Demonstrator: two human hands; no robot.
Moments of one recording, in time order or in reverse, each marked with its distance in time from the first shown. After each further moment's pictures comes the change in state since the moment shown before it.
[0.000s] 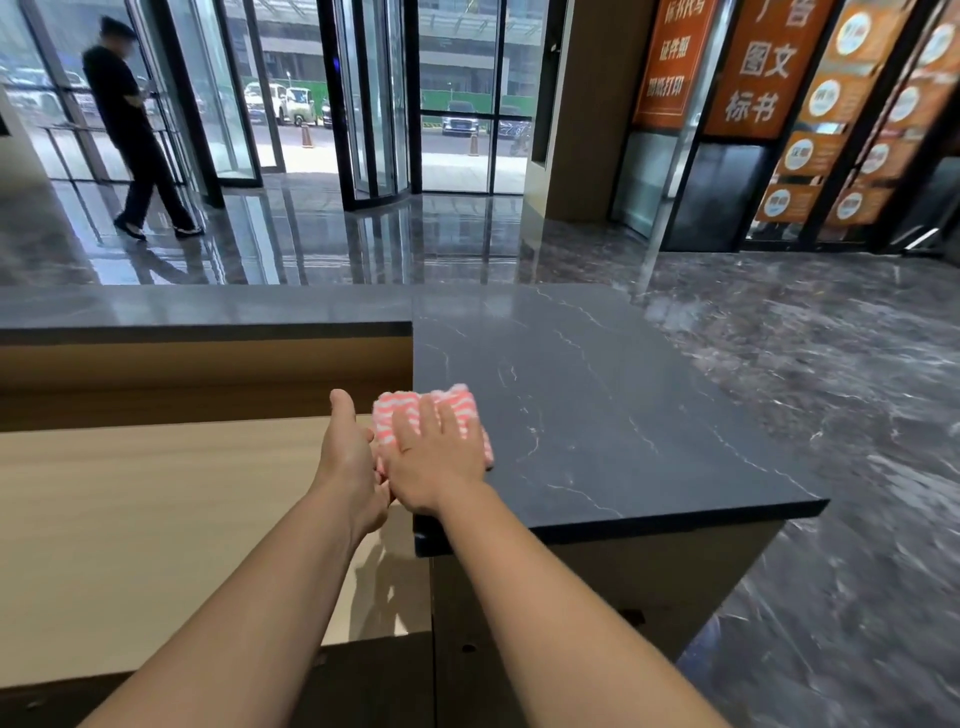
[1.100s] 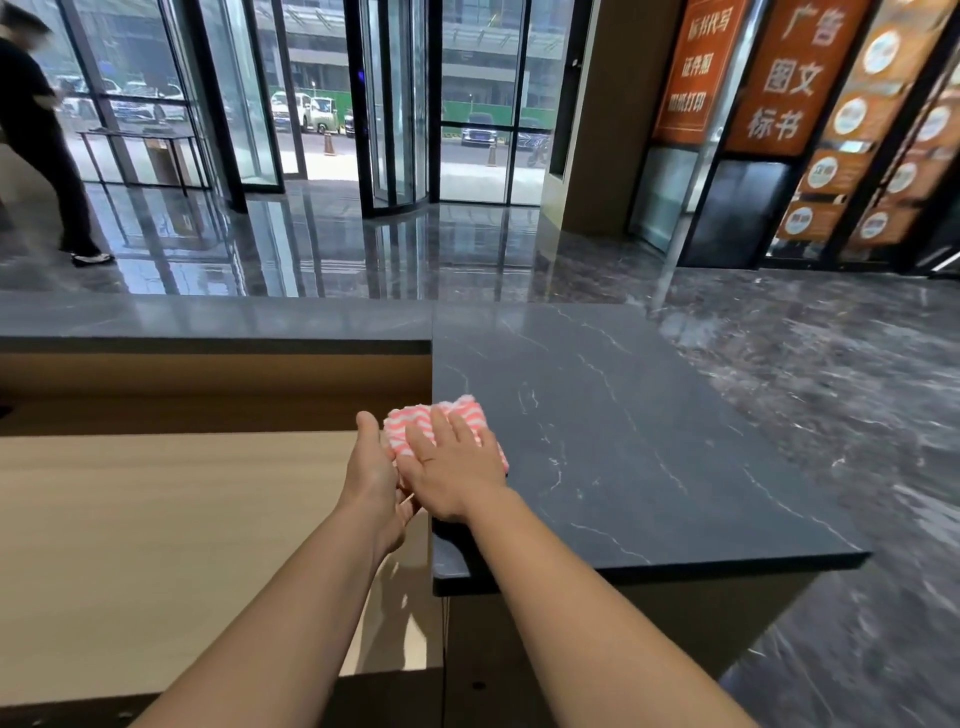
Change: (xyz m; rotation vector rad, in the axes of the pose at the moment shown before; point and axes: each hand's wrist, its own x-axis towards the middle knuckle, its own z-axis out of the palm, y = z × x) left_hand 0.023 0.004 0.003 0.032 -0.025 -0.021; right_hand 0.030 0.009 -0.005 0.045 -0.034 -0.082
